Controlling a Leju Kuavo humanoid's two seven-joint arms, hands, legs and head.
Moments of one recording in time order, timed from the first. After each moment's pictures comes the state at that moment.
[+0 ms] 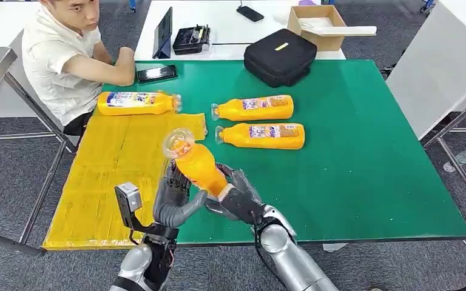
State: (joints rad) left arm -0.14 -0.30 -0.38 -1.21 0.22 -0.15 -0.39; right arm -0.24 0.11 0.47 -1.14 0.52 0.13 -0.43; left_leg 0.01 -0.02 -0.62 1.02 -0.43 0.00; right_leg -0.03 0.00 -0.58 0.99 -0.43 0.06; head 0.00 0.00
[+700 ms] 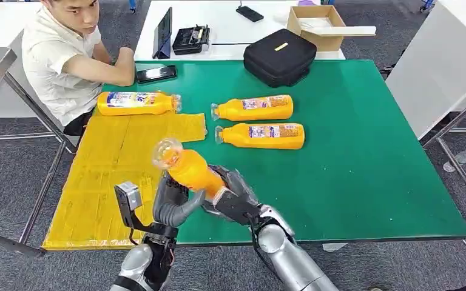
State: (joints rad) left arm -0.14 -0.30 -0.38 -1.20 0.22 -0.15 -0.39; right arm -0.24 0.11 0.47 -1.13 0.52 0.13 -0.43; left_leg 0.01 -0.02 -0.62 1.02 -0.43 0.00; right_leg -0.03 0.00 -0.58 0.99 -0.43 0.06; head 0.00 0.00
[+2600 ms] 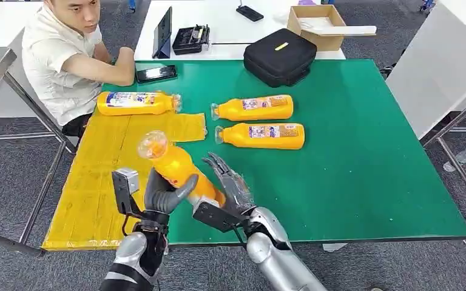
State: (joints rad) left arm -0.21 -0.31 -0.24 -1.16 0.16 0.01 -0.33; right arm -0.22 0.15 0.50 -1.13 0.82 -0.09 -0.32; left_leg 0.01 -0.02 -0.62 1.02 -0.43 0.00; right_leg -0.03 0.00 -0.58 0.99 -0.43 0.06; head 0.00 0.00
